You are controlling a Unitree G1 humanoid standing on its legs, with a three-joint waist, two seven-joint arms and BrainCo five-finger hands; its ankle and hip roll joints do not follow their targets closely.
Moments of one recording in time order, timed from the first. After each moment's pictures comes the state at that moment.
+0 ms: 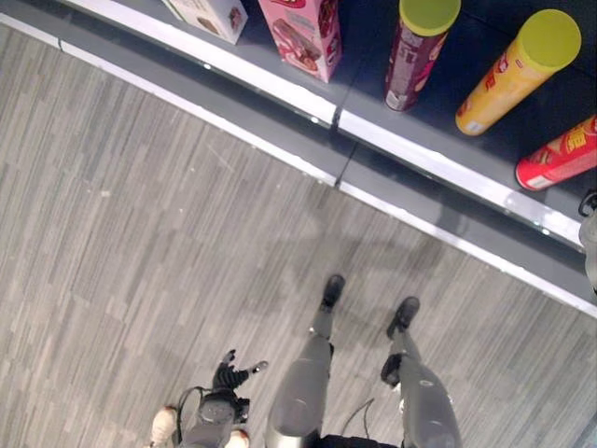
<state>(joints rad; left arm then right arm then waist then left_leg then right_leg) 0.00 0.30 -0.15 0.88 -0.16 -0.09 0.22 -0.60 -0.83 -0.02 0.35 -0.51 0.13 -0.78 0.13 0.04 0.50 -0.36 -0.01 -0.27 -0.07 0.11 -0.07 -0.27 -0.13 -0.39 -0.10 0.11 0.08</state>
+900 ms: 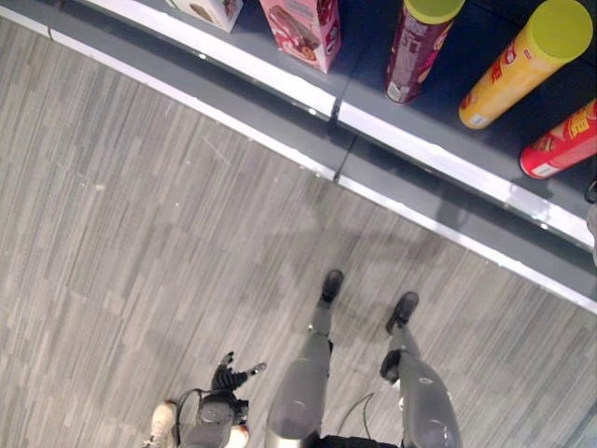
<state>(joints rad) -0.01 0.30 -0.15 0.92 -0.16 -0.10 0.23 -0.67 -0.89 0.04 0.37 -0.51 0.14 -0.75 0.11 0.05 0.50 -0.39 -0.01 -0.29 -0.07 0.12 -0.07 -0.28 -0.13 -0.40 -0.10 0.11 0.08</state>
